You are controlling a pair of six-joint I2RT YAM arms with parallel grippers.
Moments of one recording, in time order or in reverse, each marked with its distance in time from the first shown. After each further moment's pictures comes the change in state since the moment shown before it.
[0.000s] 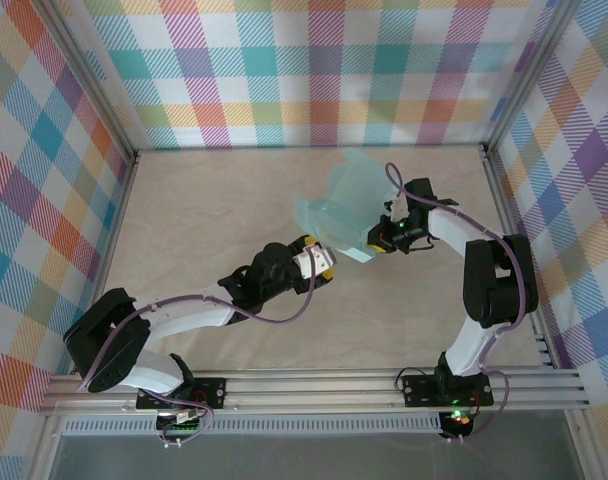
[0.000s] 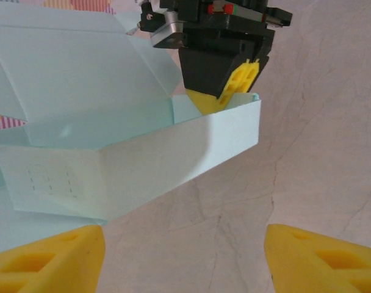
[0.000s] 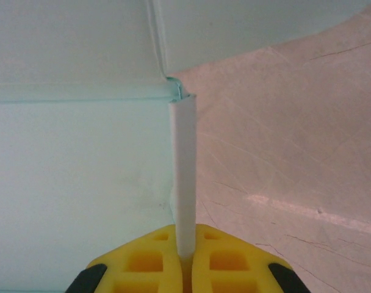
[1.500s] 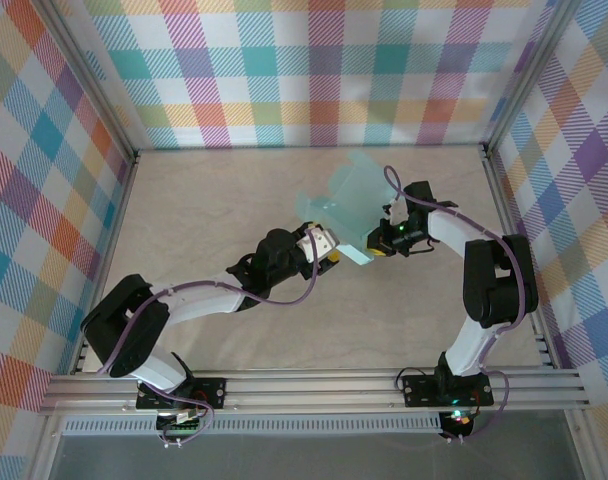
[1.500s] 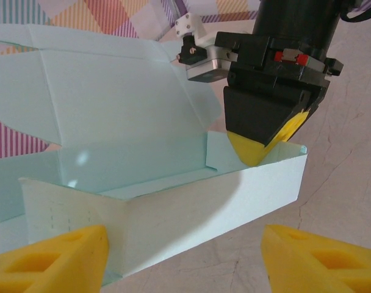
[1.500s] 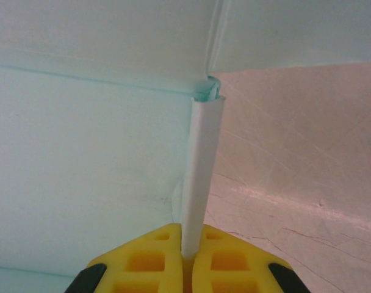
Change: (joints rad) left arm 0.073 0.096 0.078 0.077 0.065 -0.084; right arm 0.010 0.000 -0.023 -0.008 -0.016 -0.043
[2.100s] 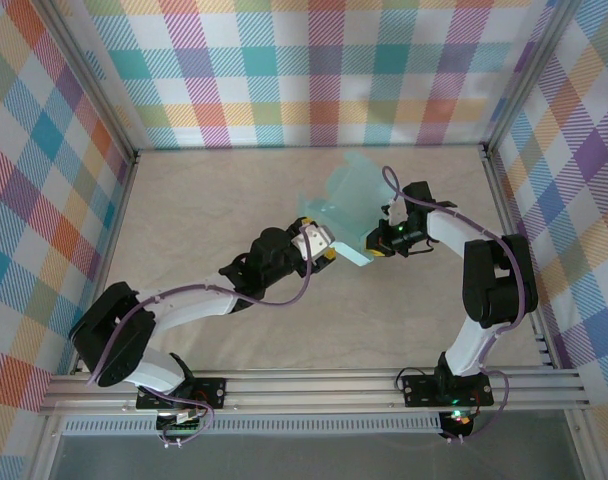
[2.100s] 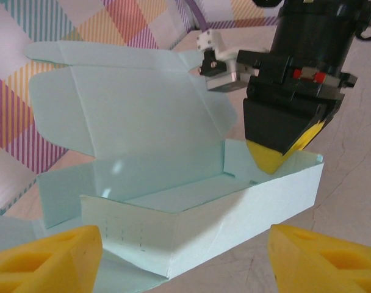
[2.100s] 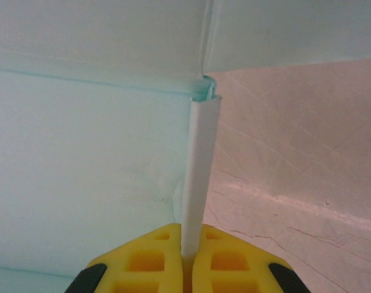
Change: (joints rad) left arm 0.001 -0.055 -0.004 -0.045 -0.047 0.011; right arm 0.007 0.000 0.000 -0.002 0.002 -0.011
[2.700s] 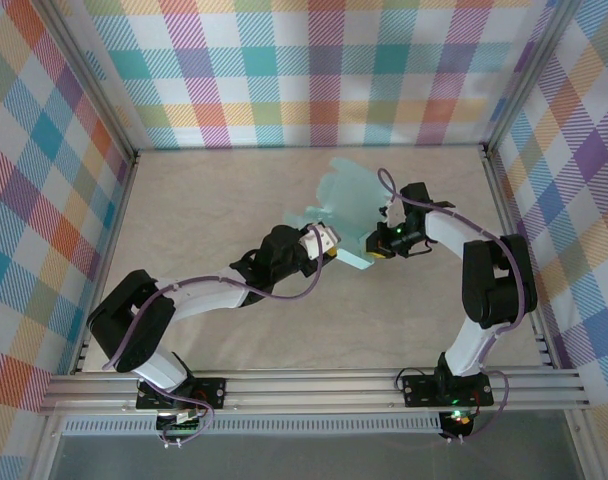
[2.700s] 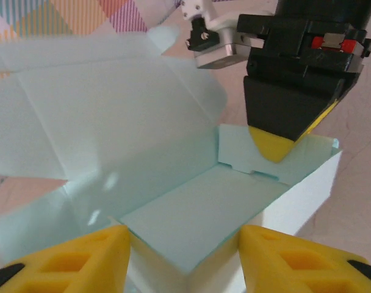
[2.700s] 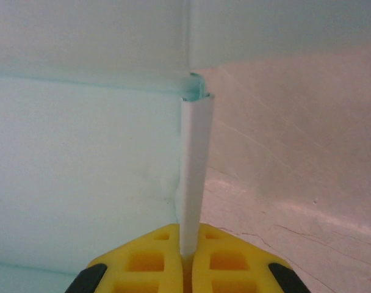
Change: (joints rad) left arm 0.009 0.101 0.048 -0.010 0.038 -0.005; right arm 0.018 -0.002 0.000 -0.019 0.035 -0.061
